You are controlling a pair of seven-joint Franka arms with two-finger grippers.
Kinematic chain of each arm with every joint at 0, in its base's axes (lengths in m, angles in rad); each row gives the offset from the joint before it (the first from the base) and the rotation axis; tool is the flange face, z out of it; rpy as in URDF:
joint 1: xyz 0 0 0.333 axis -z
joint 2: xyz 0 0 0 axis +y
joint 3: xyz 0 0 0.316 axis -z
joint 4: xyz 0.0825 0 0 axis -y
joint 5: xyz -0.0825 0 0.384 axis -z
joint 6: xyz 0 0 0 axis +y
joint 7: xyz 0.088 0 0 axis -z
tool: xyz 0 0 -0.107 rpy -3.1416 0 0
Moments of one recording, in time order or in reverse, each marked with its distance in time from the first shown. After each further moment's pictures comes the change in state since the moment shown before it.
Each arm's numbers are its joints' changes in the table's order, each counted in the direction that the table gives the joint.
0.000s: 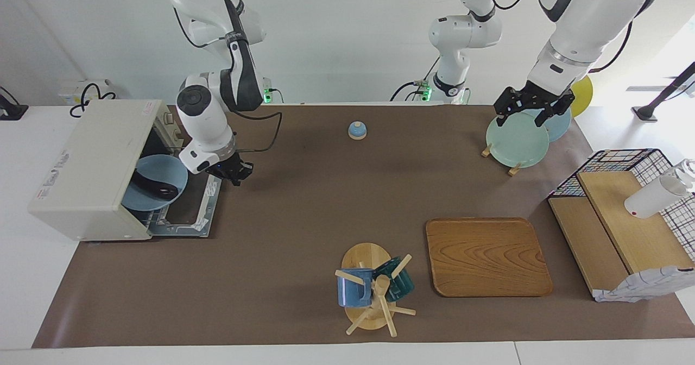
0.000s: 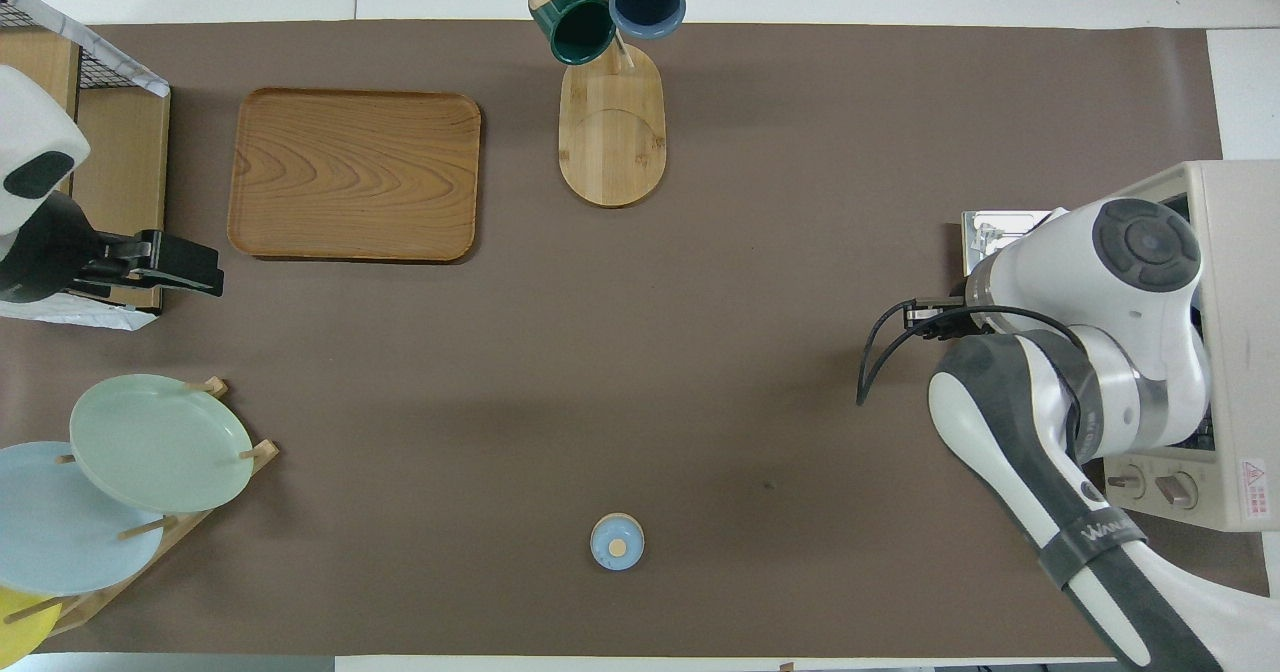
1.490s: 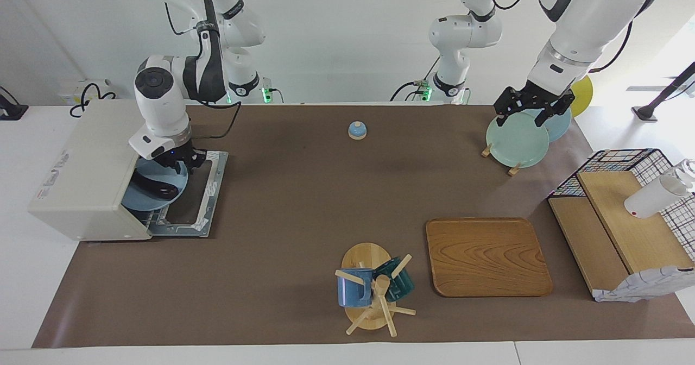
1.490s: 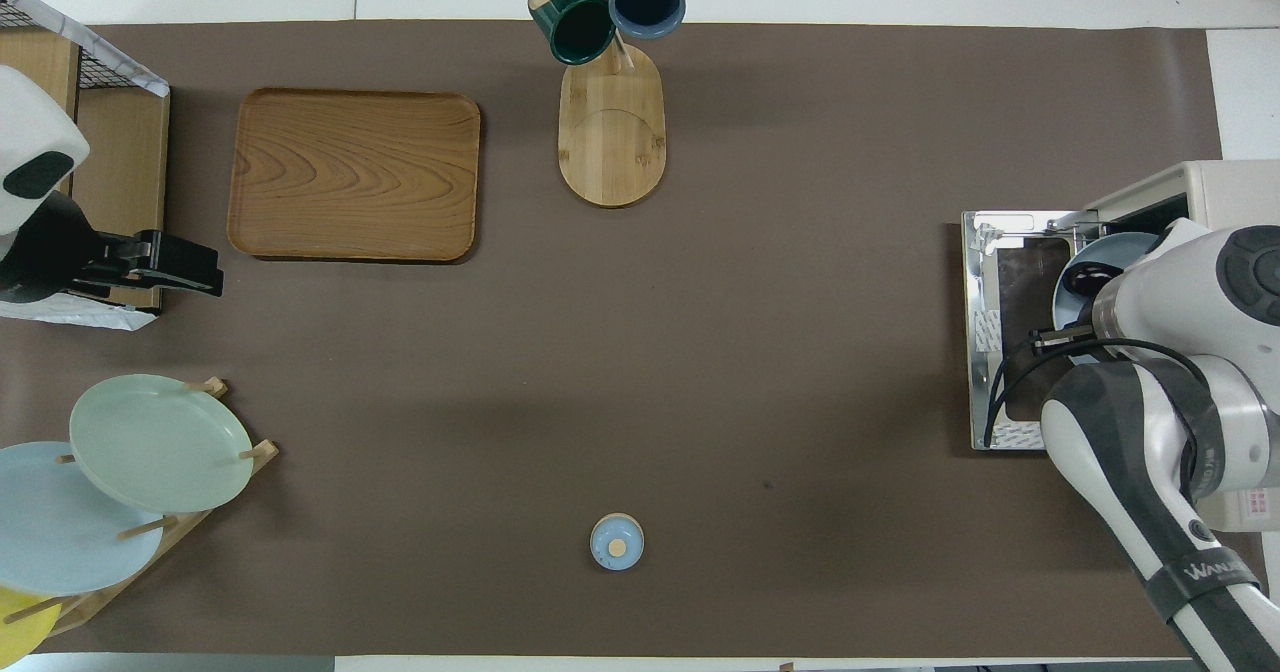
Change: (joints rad) left arm 0.000 0.000 0.000 0.000 0.000 0.000 0.000; right arm 0.170 -0.094 0.015 -0.114 0.245 -0.038 -0.185
